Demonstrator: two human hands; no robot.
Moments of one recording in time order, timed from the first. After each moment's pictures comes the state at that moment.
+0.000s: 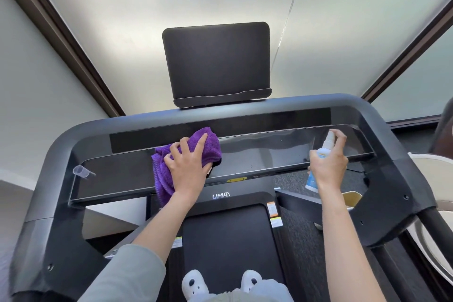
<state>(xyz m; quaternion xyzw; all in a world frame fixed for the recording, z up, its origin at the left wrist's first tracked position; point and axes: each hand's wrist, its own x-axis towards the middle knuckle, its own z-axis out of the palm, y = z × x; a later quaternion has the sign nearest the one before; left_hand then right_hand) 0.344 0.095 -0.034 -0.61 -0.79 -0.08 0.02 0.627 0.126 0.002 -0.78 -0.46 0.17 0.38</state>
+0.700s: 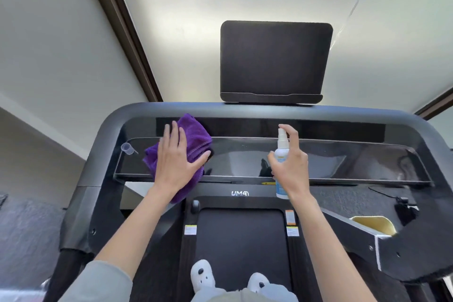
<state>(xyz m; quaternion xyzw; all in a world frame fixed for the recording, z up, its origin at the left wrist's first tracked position) 0.235 0.057 -0.017 -0.57 -0.80 -0.17 -0.08 0.483 0.113 0.011 -0.60 -0.66 0.31 0.32</state>
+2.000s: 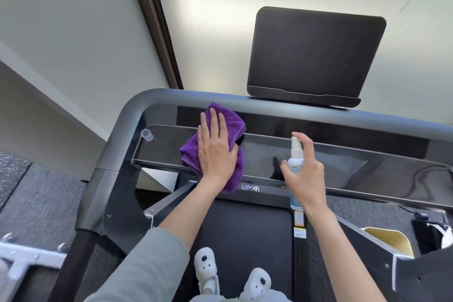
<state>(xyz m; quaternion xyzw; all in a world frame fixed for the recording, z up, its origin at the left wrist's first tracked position) 0.280 0.090 -0.042 -0.52 -0.83 -0.17 -0.06 0.472 0.110 -0.007 -0.58 -0.69 0.31 0.29</state>
